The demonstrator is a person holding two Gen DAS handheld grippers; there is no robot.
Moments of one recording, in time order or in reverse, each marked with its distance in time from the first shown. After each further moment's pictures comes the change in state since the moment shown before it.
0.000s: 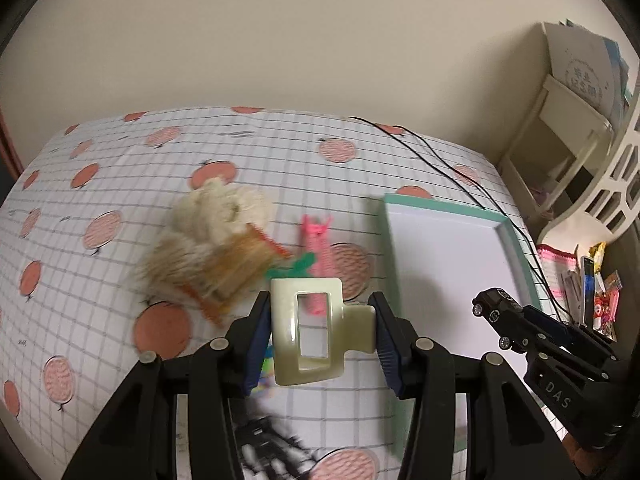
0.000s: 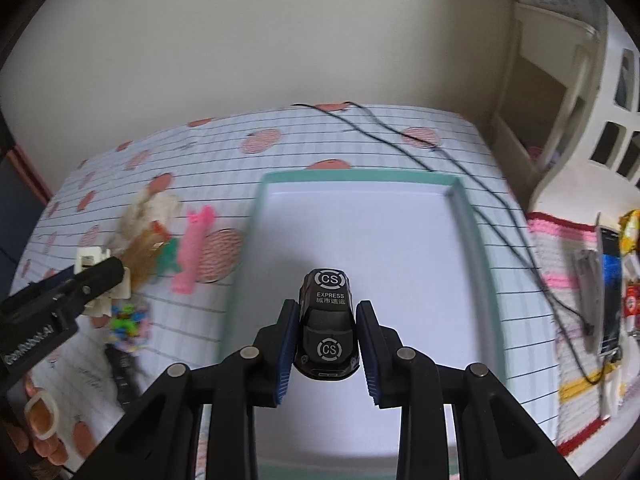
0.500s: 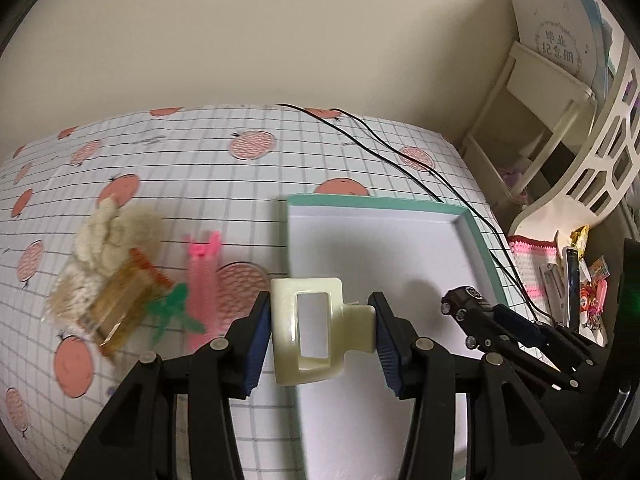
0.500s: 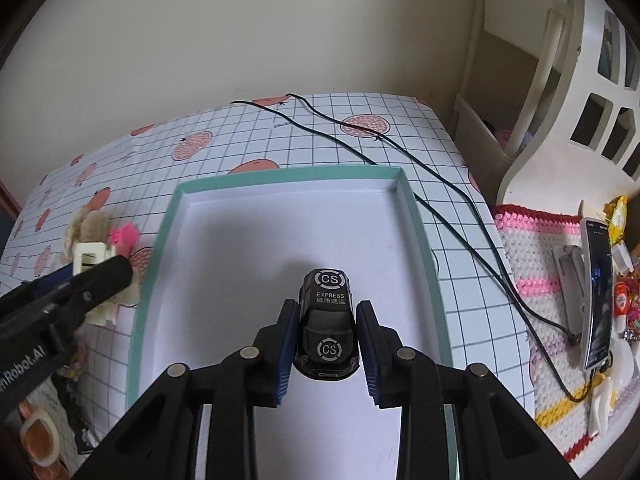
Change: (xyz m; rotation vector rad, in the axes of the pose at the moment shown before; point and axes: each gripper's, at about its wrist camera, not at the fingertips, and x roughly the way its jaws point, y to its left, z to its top) left arm 0.051 -0.073 0.018 0.071 0.044 -0.096; right arm 0.039 -0.053 0.014 0.060 0.019 -0.072
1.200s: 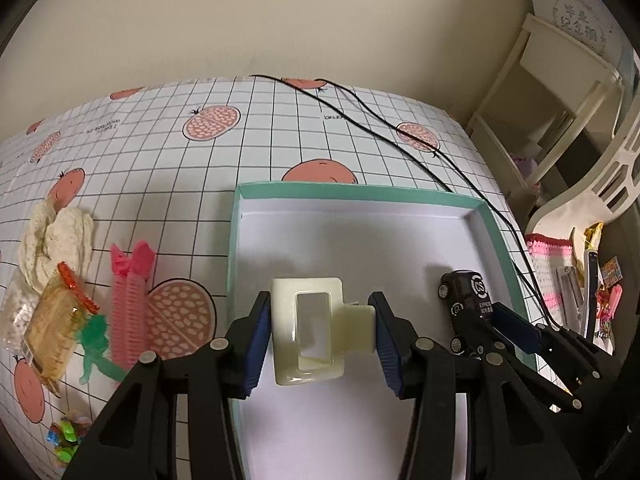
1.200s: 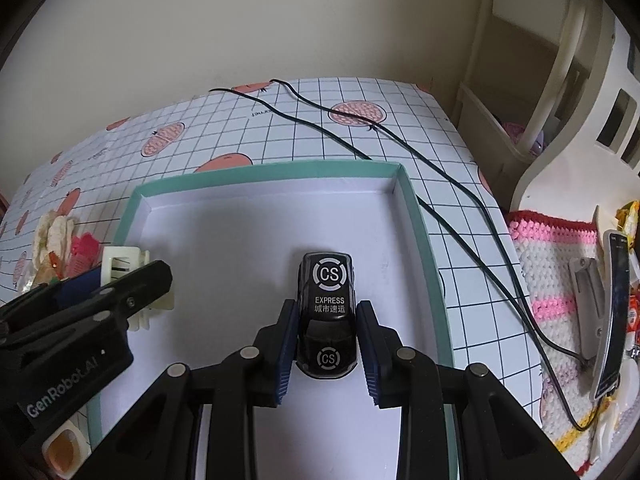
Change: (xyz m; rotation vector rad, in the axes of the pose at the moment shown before) left arm 0.071 -0.023 0.016 0.000 0.073 -0.010; right arm 0.043 -0.009 0.015 0.006 0.036 -0.027
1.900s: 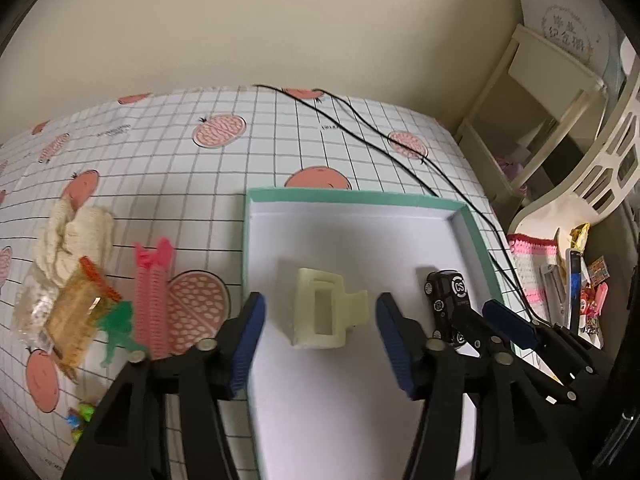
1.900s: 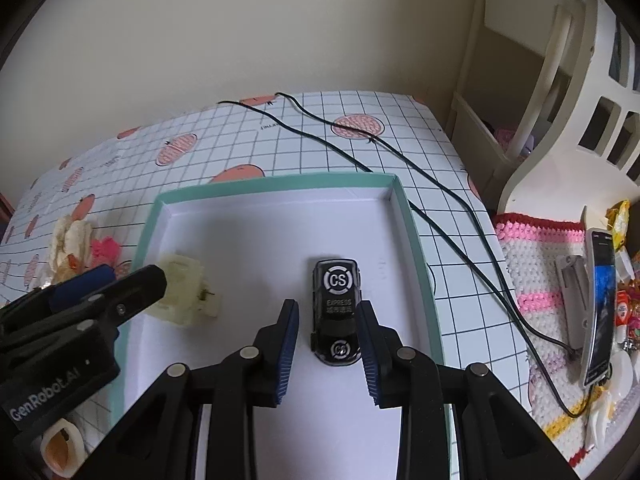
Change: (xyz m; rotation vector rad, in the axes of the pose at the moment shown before) left arm -0.035 0.005 -0.005 -0.002 -0.021 -0.023; right arm -0.032 0.007 -0.004 0.013 -0.028 0.005
